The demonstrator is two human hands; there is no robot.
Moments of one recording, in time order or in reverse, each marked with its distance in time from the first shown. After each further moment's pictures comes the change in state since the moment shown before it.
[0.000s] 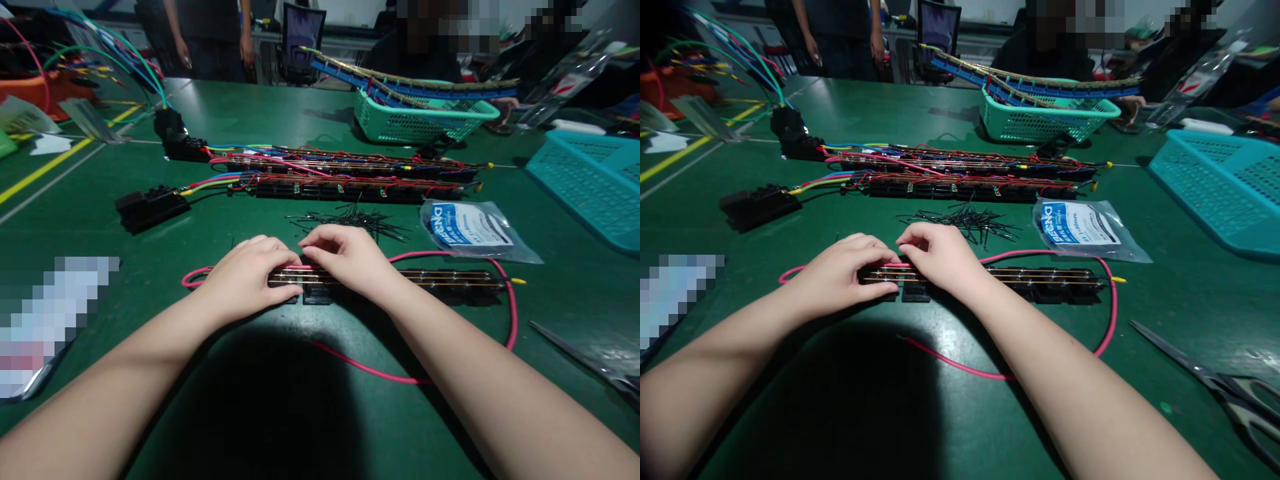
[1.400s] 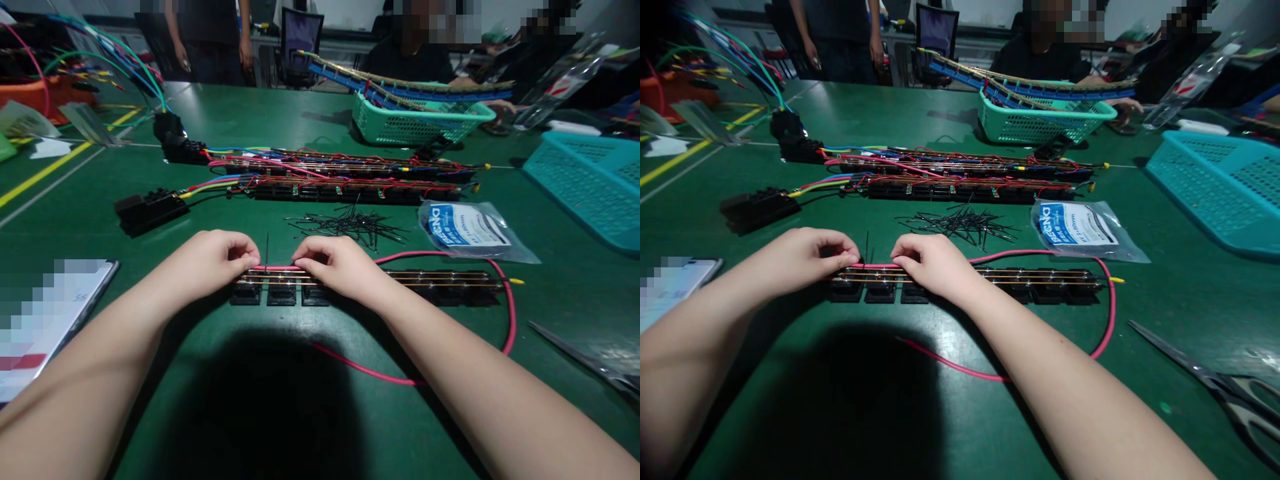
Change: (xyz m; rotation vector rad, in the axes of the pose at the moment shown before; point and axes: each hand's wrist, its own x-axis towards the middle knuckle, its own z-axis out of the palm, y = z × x) left_hand -0.011 -0.032 -0.029 -0.170 -0.048 -0.394; right_hand -0.002 0.002 0.004 -0.086 -0.157 -0.047
